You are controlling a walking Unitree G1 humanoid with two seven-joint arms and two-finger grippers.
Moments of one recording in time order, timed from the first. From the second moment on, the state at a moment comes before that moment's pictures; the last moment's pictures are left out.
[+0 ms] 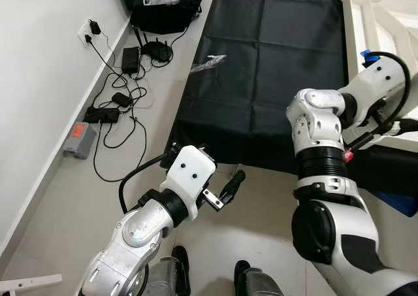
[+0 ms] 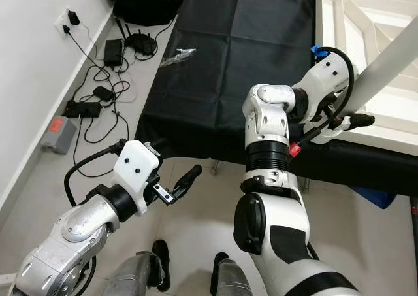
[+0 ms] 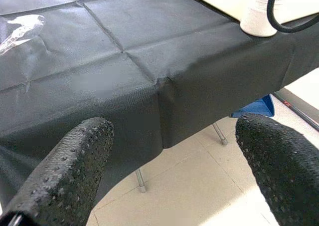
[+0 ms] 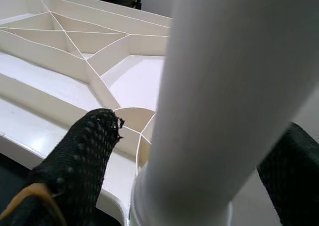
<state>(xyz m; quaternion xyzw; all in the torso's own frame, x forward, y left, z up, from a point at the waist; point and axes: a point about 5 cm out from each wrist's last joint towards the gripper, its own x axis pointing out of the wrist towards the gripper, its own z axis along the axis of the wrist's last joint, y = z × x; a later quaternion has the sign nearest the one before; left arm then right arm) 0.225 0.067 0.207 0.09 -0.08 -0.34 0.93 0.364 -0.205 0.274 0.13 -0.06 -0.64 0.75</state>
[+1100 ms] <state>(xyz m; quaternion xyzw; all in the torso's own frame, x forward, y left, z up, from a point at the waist) 0.228 0.069 0.207 0.10 -0.08 -0.34 0.93 0.344 -0.173 0.275 0.13 -0.06 -0.59 0.79</state>
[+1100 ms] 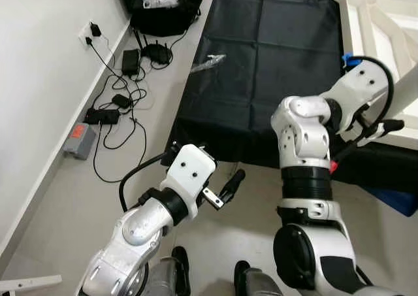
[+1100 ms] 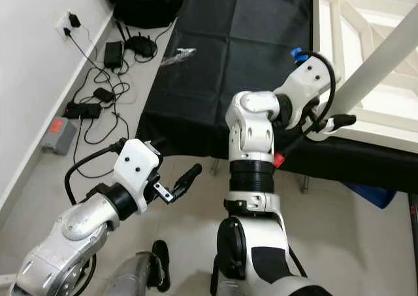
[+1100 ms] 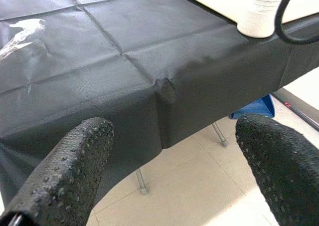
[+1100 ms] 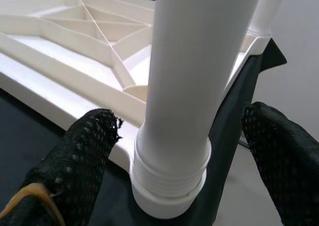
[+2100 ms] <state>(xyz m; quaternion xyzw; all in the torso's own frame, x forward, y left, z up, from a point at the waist) 0.226 0.065 0.202 0.09 -0.08 -0.36 0.93 0.270 -0.175 0.213 0.01 -0.05 -0.36 0.93</state>
